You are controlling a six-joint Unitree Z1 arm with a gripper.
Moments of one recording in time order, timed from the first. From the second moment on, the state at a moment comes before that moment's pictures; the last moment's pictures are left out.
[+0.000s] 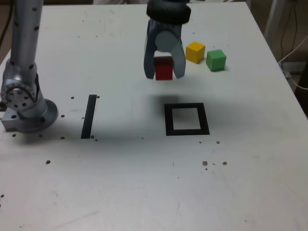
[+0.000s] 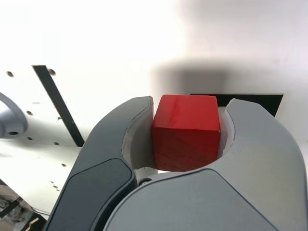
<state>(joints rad) 0.22 1.96 -1.54 1.34 -0.05 0.24</state>
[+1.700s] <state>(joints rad) -0.01 2.12 -1.51 1.14 -0.08 0.09</state>
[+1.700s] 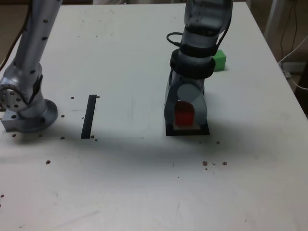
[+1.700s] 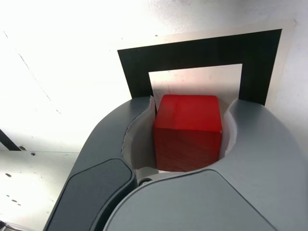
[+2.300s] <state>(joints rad) 0.06 2.00 -1.50 1.21 0.04 0.05</state>
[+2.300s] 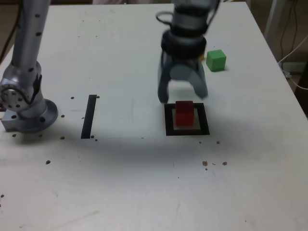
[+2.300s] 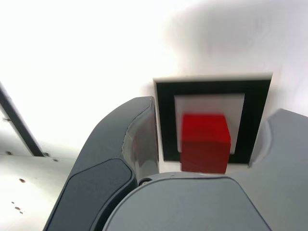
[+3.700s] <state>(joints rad) 0.55 2.46 -2.27 1.58 -0.04 0.07</state>
